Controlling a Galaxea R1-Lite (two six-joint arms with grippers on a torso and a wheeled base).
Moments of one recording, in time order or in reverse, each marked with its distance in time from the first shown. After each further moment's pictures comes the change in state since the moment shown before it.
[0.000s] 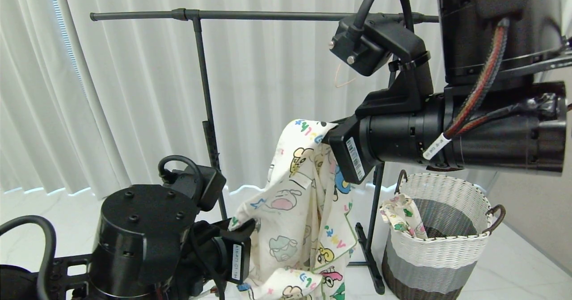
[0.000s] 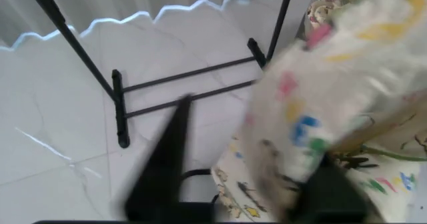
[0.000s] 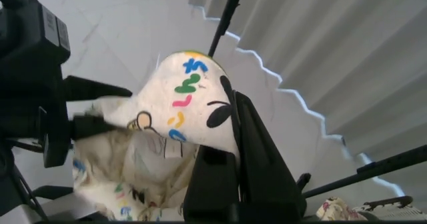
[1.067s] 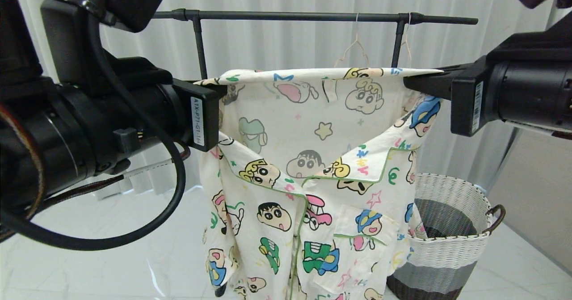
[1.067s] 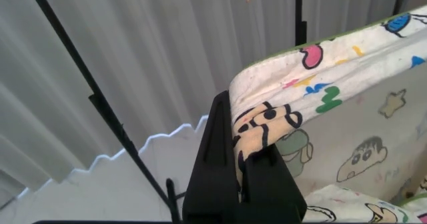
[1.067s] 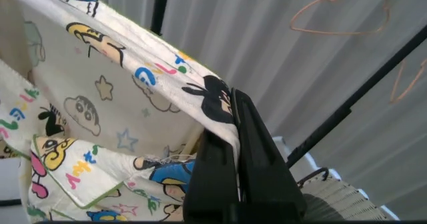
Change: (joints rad) left arm 0.080 -0.109 -0.509 0.179 0.001 0.452; right arm -0.161 -0.267 0.156 -0.089 -0.119 -0.065
